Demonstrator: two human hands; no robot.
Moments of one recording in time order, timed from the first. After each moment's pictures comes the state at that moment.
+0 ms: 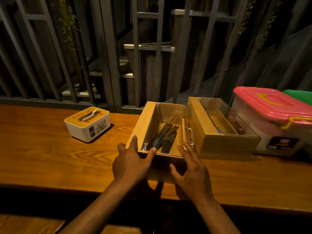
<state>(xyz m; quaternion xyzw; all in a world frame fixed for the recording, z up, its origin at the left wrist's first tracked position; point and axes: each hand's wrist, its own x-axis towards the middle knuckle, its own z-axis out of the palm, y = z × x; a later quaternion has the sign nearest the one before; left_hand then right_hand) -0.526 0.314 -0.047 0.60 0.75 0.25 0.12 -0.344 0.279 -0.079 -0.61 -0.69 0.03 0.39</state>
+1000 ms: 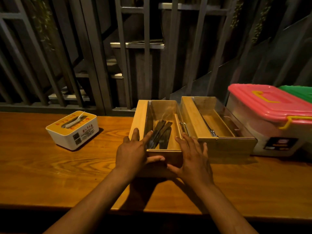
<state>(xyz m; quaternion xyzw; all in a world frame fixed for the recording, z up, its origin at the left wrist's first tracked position) -0.493 0.383 -0.046 0.76 0.64 0.10 -0.09 -0.298 0.337 -0.068 -0.67 -0.70 -0.03 0.24</state>
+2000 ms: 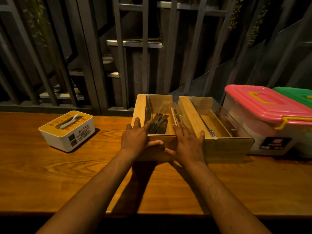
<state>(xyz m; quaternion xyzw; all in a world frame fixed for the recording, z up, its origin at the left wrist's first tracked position) -0.491 0.453 -0.045 0.77 0.62 0.13 -0.07 -0.305 0.397 -0.054 -0.71 -0.67 -0.11 0.16</state>
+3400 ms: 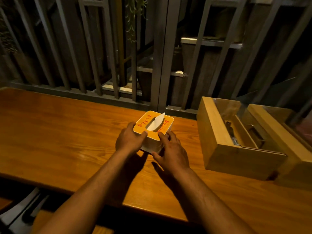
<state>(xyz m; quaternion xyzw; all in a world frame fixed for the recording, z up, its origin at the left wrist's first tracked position) -0.788 0.484 -0.085 0.54 0.72 0.38 0.20 -0.621 0.434 -0.077 -0.62 -0.74 0.12 0.22</state>
